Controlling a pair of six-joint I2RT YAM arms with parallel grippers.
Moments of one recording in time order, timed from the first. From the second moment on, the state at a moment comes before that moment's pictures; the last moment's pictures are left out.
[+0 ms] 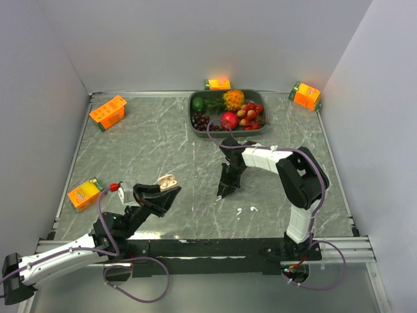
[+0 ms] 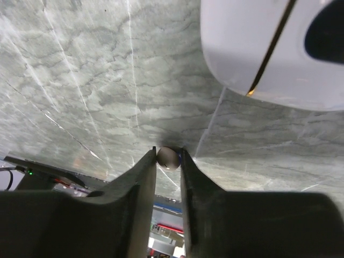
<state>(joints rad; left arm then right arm) -1.11 0.23 0.04 0.65 -0.29 -0.34 0.59 1.86 1.12 -0.70 -0.31 0.86</state>
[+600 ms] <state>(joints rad) -1.11 0.23 0.04 0.65 -0.29 -0.34 0.59 1.88 1.23 -0.79 -0.16 0.77</state>
